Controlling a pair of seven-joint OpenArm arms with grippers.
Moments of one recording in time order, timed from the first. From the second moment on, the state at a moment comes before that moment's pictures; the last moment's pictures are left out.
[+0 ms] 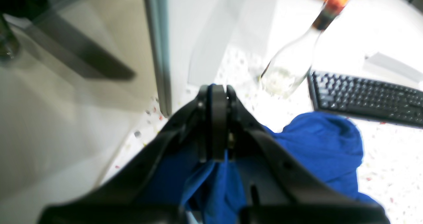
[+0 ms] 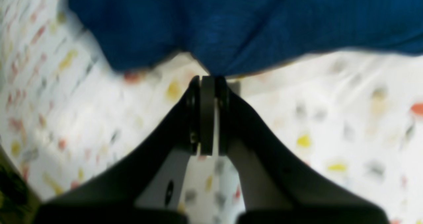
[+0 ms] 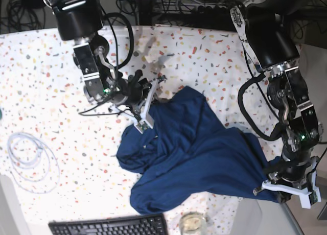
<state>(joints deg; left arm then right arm) -14.8 -6.7 -18.3 98.8 -9.7 -0.7 40.9 3.6 -3.8 -12.7 68.8 6.4 24.6 -42.2</state>
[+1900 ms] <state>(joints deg) -17.8 -5.6 -8.6 74.0 -10.0 0.7 8.7 2.7 9.0 8.1 91.1 6.8 24.9 -51.4</state>
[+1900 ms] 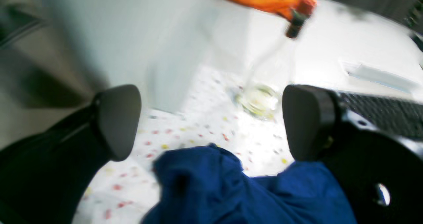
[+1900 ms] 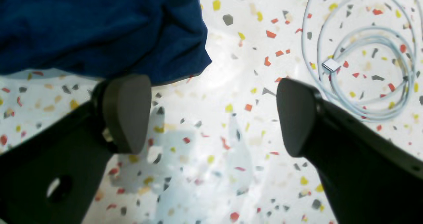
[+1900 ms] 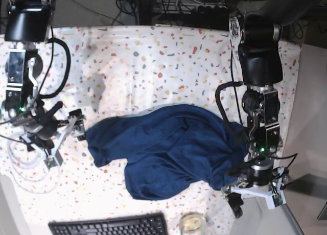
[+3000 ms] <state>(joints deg) -4.0 -5.2 -1.1 59.0 -39.0 0.2 9.8 -3.6 7.5 11.6 77.8 12.6 24.9 -40.6</state>
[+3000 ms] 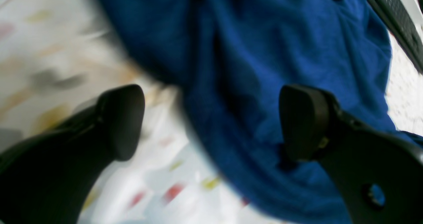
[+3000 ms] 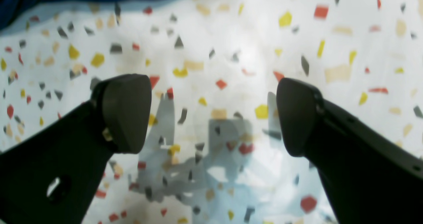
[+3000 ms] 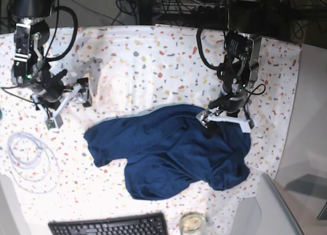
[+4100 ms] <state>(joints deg) 11.3 -8.9 -22.6 85.2 -39.6 -0.1 28.5 6.9 7.2 -5.2 63.3 12.6 19.2 -30.2</state>
